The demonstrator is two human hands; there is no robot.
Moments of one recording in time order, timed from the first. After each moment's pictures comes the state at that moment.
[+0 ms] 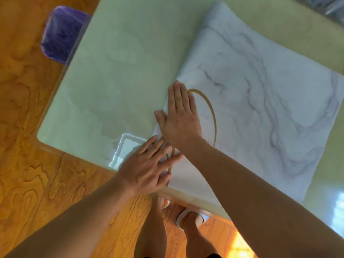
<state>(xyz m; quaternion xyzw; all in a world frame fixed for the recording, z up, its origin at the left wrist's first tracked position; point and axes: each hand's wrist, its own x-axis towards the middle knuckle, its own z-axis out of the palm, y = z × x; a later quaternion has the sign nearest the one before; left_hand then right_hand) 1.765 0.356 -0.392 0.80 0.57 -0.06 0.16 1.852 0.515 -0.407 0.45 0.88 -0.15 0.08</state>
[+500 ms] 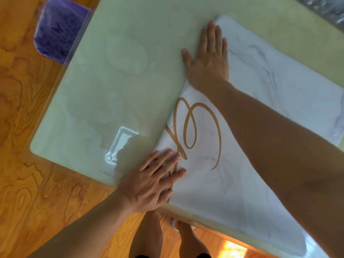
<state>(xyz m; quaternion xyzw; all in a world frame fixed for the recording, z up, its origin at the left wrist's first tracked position) 1.759 0.359 -0.401 0.80 0.57 -0.05 0.18 1.801 0.694 -0.408 0.50 0.86 -0.10 0.05</state>
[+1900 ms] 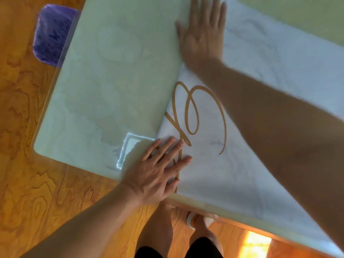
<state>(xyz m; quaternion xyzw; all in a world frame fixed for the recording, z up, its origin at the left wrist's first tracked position) 1.756 0.357 -0.406 0.80 0.57 -0.06 0.17 1.787 0.686 -0.405 0.52 0.85 -0.03 0.00</state>
